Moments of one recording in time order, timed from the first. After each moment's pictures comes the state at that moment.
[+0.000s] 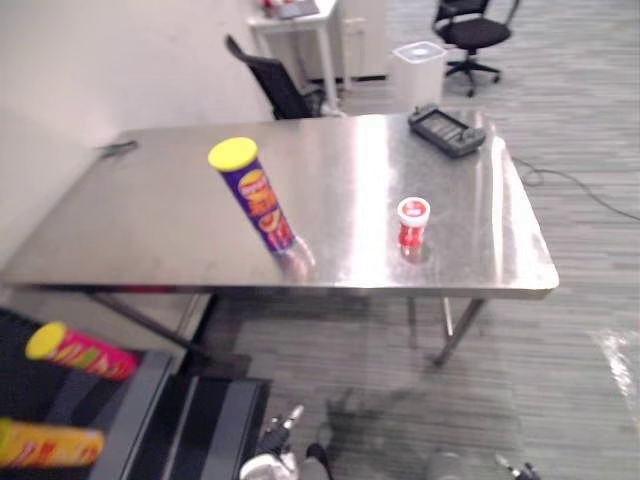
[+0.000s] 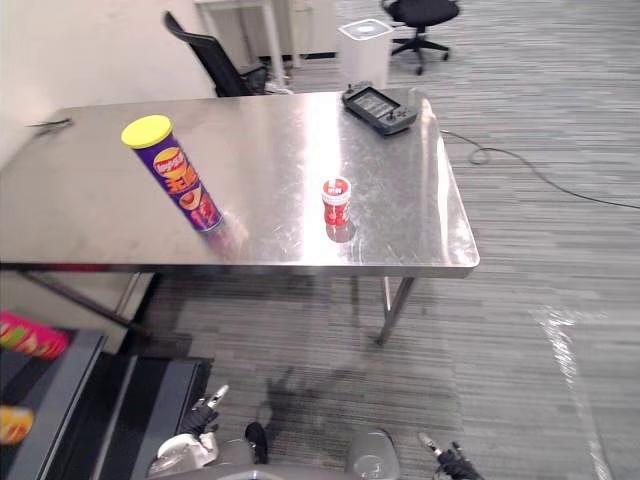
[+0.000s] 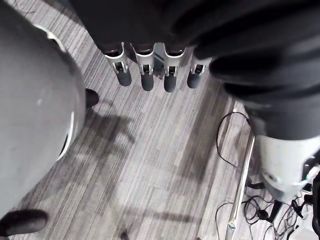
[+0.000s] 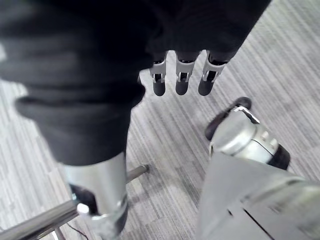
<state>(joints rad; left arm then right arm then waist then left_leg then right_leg) 0.00 0.04 0.16 1.14 -0.23 -0.17 -0.01 0.12 -0.15 -0.38 1.20 0.35 -0.17 0.12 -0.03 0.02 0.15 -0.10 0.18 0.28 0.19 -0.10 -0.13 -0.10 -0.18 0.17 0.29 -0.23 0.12</state>
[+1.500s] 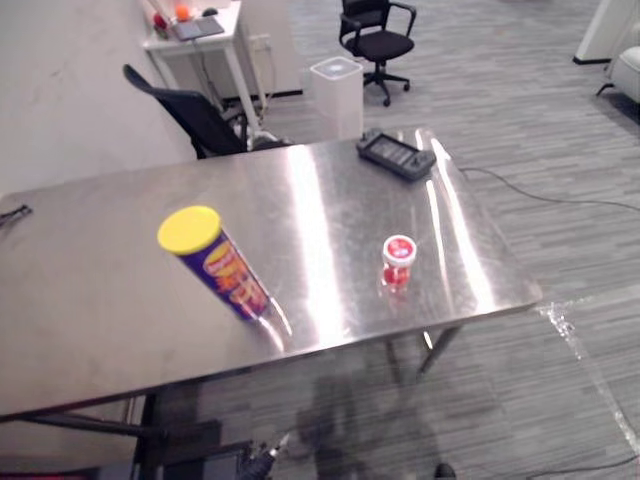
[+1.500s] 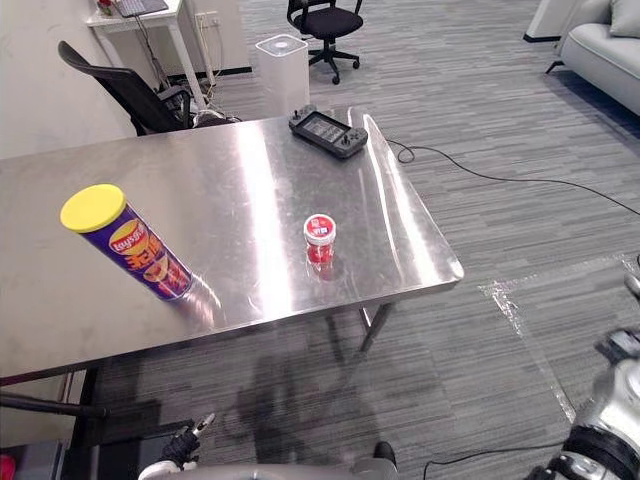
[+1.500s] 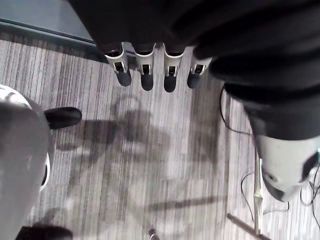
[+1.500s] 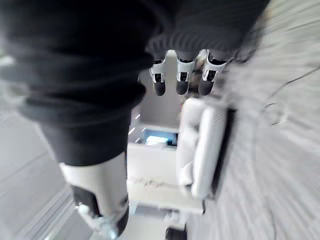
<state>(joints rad) 0.08 0.08 0.18 1.14 -0.13 -0.16 -0.03 -0.13 -0.51 -0.78 0.42 0.16 -0.23 -0.16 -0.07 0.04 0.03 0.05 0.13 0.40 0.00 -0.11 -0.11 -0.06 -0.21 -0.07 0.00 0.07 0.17</state>
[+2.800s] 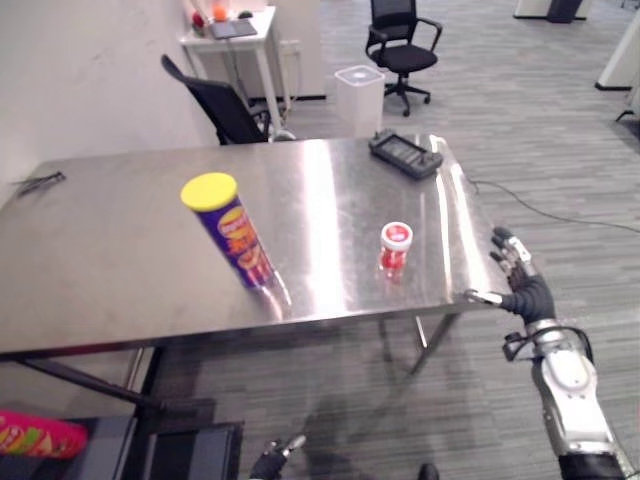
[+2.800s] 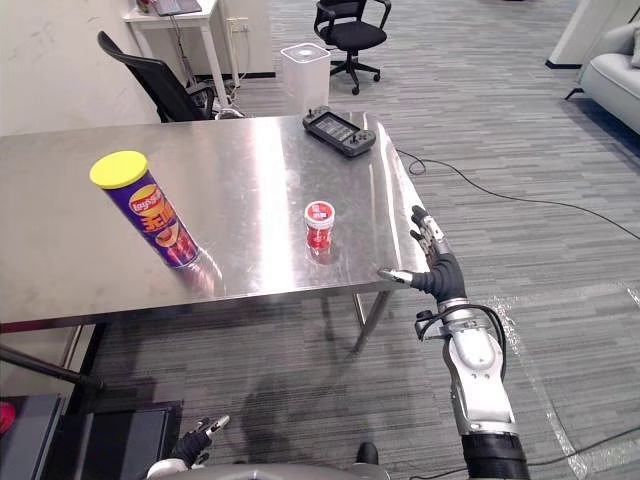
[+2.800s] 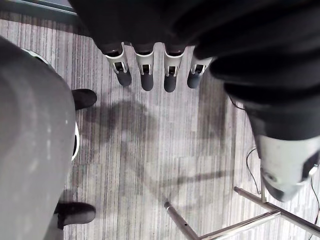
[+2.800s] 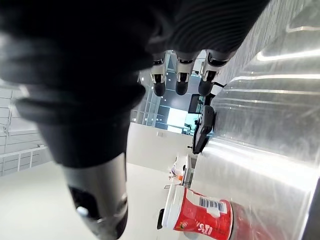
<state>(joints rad) 0.08 0.08 0.09 1.13 -0.06 -0.16 -0.05 -0.02 -0.32 -0.09 0.03 0.13 -0.29 0.14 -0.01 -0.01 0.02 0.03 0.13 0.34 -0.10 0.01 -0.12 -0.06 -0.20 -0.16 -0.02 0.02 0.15</state>
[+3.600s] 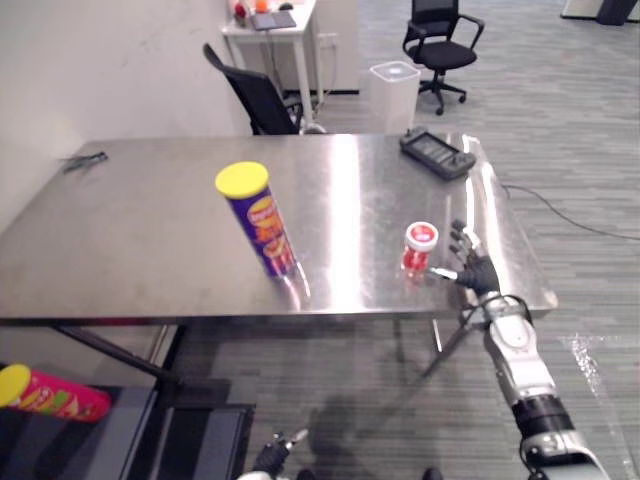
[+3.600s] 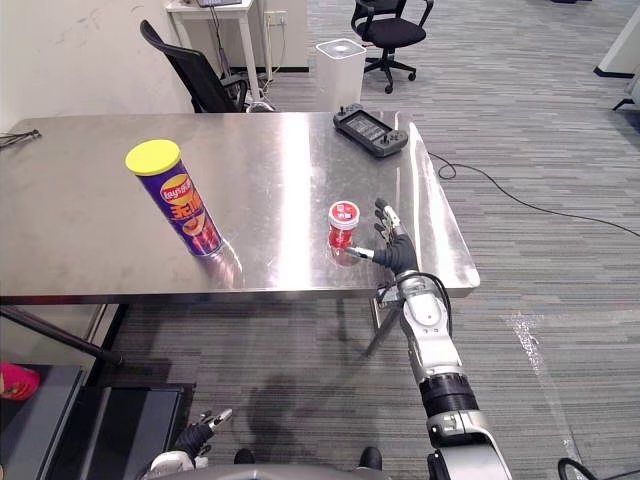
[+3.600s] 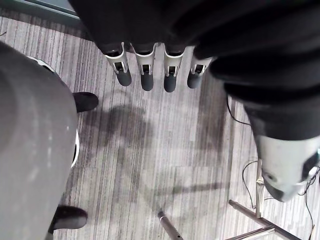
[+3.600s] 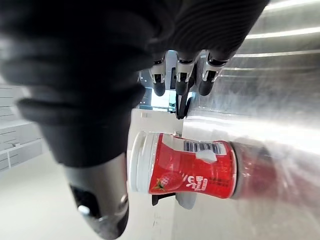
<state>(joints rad) 0.06 0.08 0.08 1.12 -0.06 -0.16 -0.03 -0.30 -0.24 0.01 0.33 0.14 -0.24 0.07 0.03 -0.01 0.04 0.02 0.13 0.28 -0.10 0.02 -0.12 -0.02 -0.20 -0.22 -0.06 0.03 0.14</state>
